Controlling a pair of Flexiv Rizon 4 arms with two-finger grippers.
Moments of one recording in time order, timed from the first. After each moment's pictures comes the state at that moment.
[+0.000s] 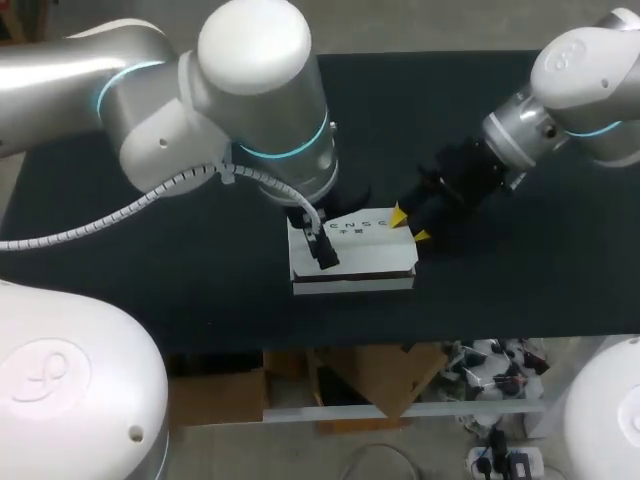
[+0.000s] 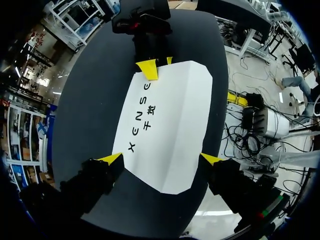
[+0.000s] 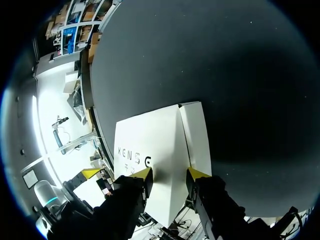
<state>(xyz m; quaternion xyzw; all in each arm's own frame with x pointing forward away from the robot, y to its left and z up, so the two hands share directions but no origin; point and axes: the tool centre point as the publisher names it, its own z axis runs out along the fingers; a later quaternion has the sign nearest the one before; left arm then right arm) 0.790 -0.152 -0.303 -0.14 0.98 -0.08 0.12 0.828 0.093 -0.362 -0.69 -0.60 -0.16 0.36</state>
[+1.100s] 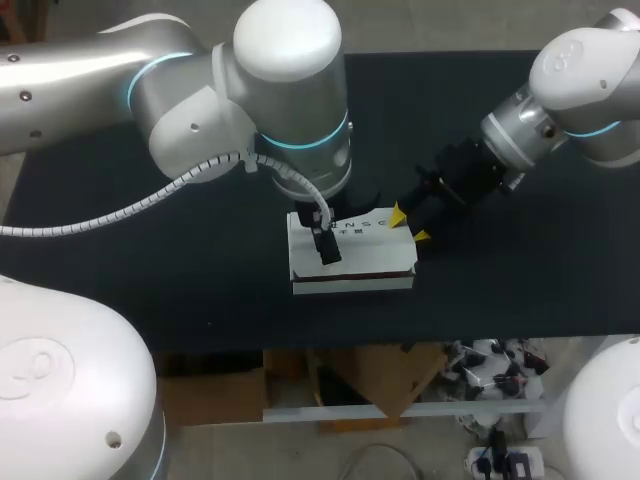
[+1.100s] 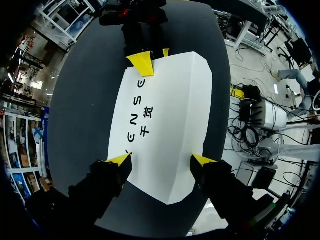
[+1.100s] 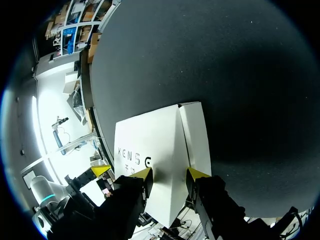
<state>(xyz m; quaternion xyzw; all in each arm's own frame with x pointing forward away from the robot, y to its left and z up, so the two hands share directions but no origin) 0.801 -0.159 -0.323 -0.12 0.99 -0.05 0.10 0.829 0.094 -0.364 -0.69 -0.60 -0.16 0.36</state>
